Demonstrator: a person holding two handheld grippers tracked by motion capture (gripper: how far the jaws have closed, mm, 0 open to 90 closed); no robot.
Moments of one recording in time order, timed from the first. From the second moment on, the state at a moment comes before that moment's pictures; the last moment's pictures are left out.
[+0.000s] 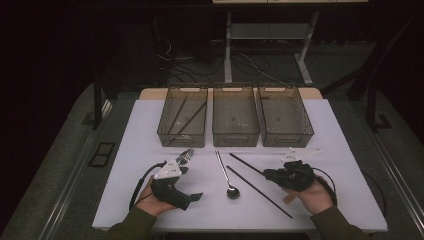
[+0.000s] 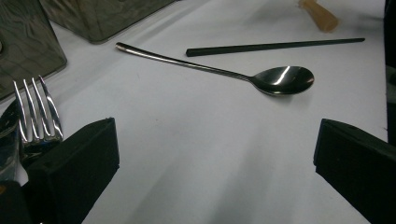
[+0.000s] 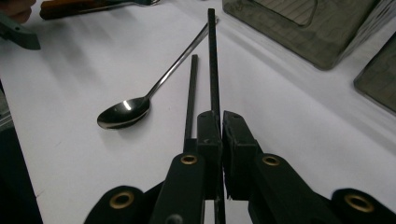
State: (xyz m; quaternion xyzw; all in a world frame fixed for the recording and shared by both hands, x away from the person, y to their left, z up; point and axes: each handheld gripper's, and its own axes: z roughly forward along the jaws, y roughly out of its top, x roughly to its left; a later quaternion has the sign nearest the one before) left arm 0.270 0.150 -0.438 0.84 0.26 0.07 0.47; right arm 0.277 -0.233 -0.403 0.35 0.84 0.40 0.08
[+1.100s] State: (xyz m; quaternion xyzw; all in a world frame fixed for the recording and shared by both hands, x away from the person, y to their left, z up) left arm 0.265 0.154 -0.440 0.85 0.24 0.06 0.47; right arm 0.321 -0.205 -0.375 0.34 0.83 0.43 0.08
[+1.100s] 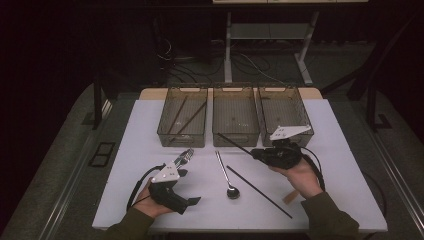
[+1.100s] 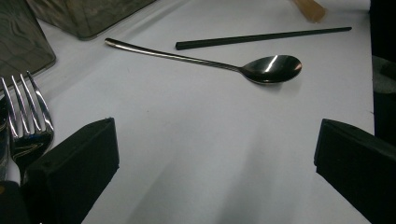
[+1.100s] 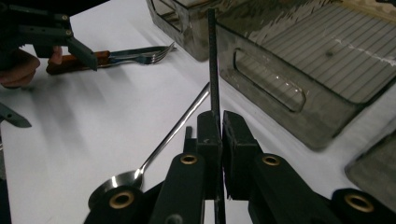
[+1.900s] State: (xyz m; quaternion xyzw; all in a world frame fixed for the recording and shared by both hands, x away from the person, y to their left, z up) left arm 0.266 0.153 -0.440 0.85 0.23 0.06 0.47; right arm 0.364 -0.158 -0.348 0.33 0.83 0.43 0.09
